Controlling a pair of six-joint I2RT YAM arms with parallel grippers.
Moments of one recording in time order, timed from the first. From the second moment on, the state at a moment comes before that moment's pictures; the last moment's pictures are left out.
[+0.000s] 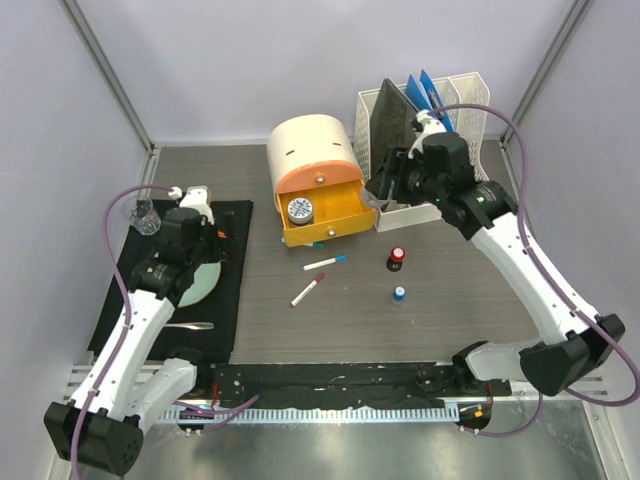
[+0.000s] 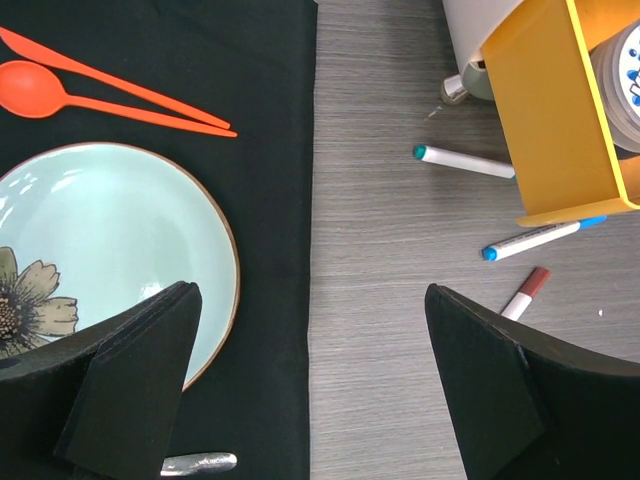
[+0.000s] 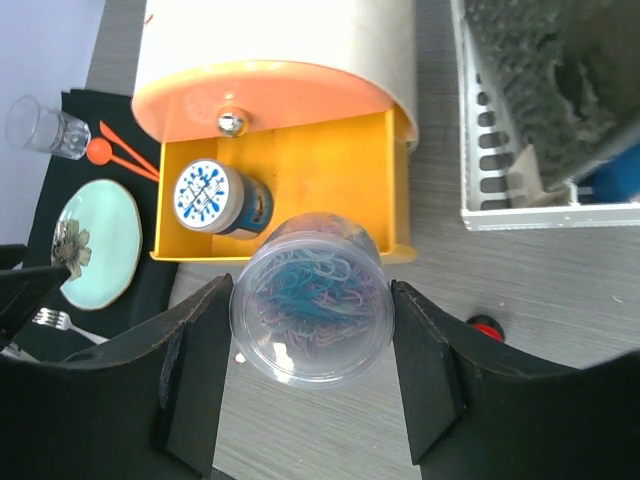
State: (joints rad) left arm -0.24 0.89 0.85 -0.57 -0.10 -0.24; right arm 0.44 1.28 1.43 -0.65 -0.03 0.44
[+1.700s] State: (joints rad) left arm -0.21 0.84 0.82 -0.53 -0.08 -0.26; right arm 0.71 1.83 1.77 -0.71 0.24 0.42
